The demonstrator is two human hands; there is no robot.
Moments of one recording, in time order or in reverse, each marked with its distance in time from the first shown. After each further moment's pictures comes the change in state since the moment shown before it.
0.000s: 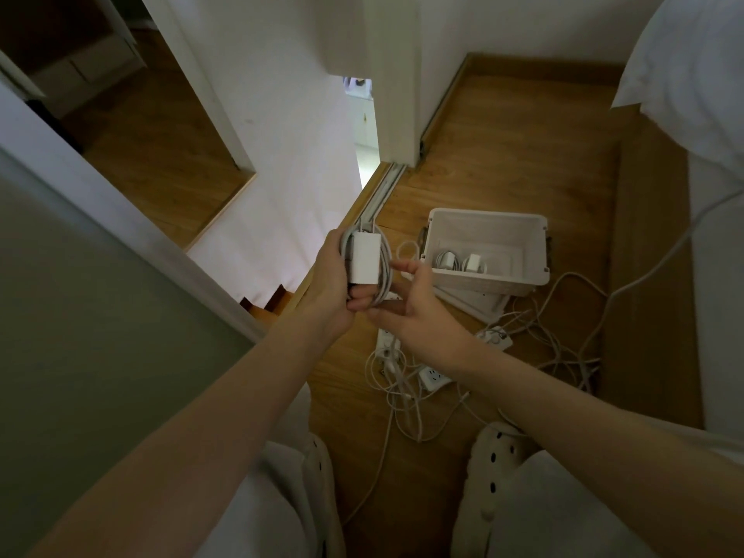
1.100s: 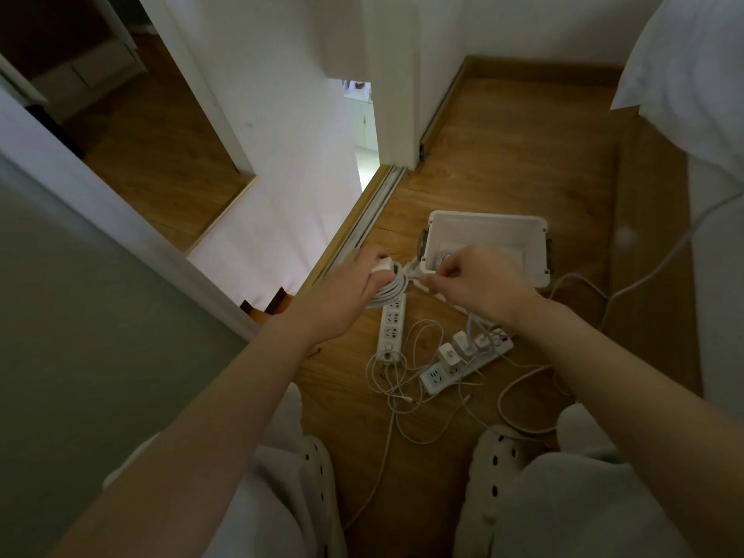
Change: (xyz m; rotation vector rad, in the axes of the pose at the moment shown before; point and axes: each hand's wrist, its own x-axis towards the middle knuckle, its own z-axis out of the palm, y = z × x) left_hand 0.001 0.000 -0.016 1.408 -0.137 0.434; right_hand 0.011 -0.022 -0.068 -1.069 0.214 -0.046
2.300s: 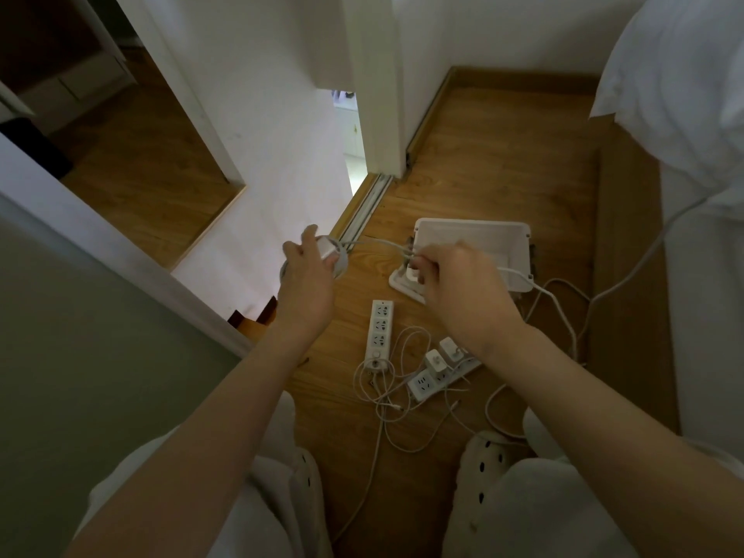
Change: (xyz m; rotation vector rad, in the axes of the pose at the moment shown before) left_hand 0.024 -0.018 0.015 0.040 0.509 -0.346; right_hand -0.019 -0.019 -0.007 -0.001 0.284 -0.035
